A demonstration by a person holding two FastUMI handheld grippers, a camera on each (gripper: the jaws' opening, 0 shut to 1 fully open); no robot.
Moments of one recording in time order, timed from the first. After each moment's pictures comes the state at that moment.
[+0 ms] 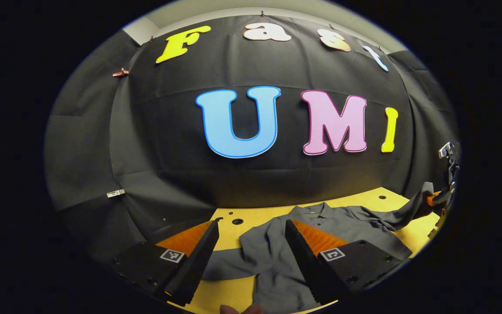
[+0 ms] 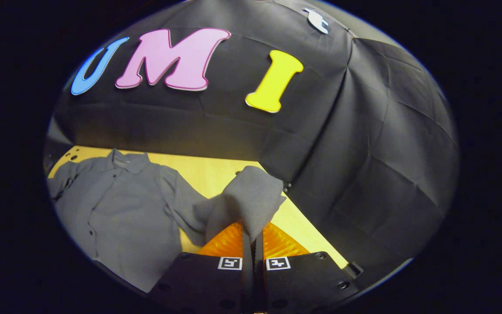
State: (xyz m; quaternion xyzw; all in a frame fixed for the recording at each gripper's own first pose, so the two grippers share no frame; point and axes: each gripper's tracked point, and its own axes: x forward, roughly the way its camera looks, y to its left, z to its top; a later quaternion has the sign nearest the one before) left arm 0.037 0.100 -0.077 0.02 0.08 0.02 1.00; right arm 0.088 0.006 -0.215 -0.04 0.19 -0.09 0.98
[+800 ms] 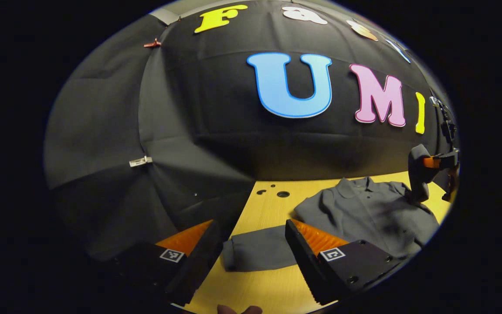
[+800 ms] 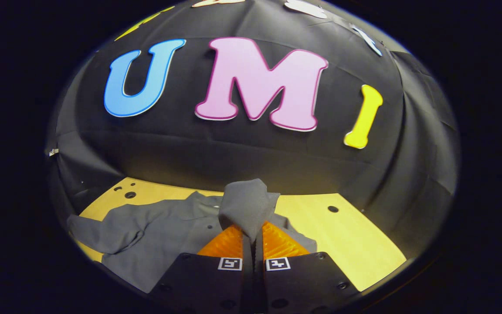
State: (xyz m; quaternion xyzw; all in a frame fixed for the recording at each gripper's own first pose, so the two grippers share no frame) left arm 0.049 0.252 -0.200 0.01 0.15 0.09 0.98; right arm 0.163 0.298 -0.158 0.00 0.14 0.05 0.99
